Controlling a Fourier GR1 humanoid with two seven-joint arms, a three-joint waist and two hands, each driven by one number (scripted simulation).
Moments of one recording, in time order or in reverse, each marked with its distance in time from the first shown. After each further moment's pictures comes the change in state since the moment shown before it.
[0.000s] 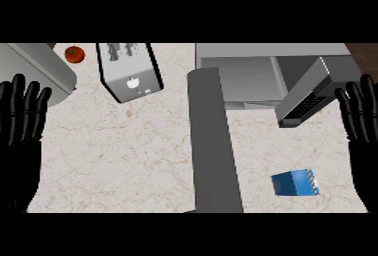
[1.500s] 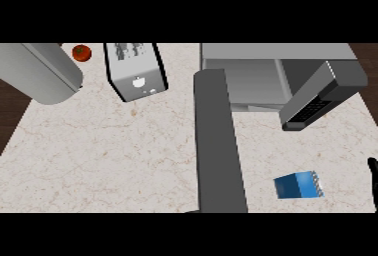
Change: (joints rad) left arm 0.437 0.033 0.262 -0.224 0.556 -0.349 0.060; right arm 0.498 0.118 0.103 -0.220 0.218 -0.152 -0.028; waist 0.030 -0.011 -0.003
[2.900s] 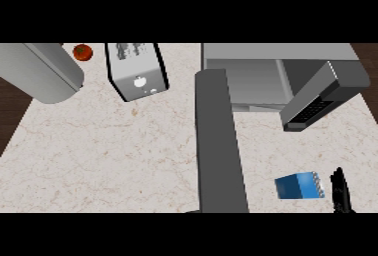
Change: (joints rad) left arm 0.157 -0.045 0.168 0.006 0.120 -0.183 -0.012; right arm -0.176 -0.041 -0.272 1.025 -0.075 -0.055 -0.641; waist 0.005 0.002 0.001
